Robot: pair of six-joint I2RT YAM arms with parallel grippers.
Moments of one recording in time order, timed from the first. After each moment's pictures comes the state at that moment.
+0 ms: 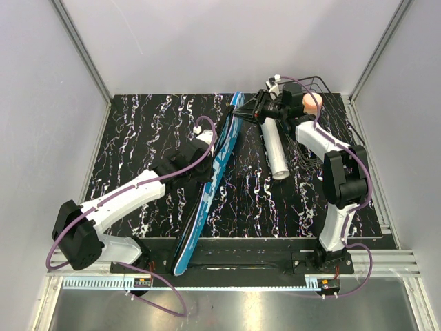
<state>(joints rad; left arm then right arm) -0.78 1.32 1.04 -0.48 -0.17 -0.42 0.27 1.92 1.46 0.24 -0.82 1.09</state>
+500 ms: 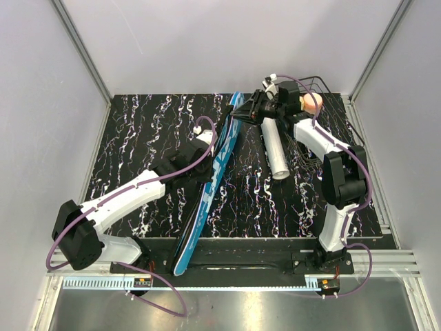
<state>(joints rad) -0.78 1.32 1.04 -0.48 -0.16 -0.42 0.29 1.92 1.50 0.14 -0.81 1.02</state>
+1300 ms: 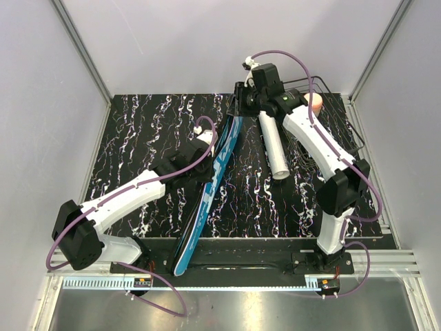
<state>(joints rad) -0.78 1.32 1.04 -0.48 -0.15 -0.42 0.50 1.88 1.97 -0.66 -0.20 0.45</state>
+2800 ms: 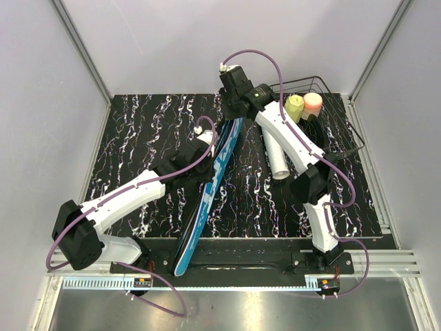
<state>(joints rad) -0.78 1.32 1.04 -0.48 -0.14 -0.42 0.65 2.17 2.41 -1.00 0.24 0.28</state>
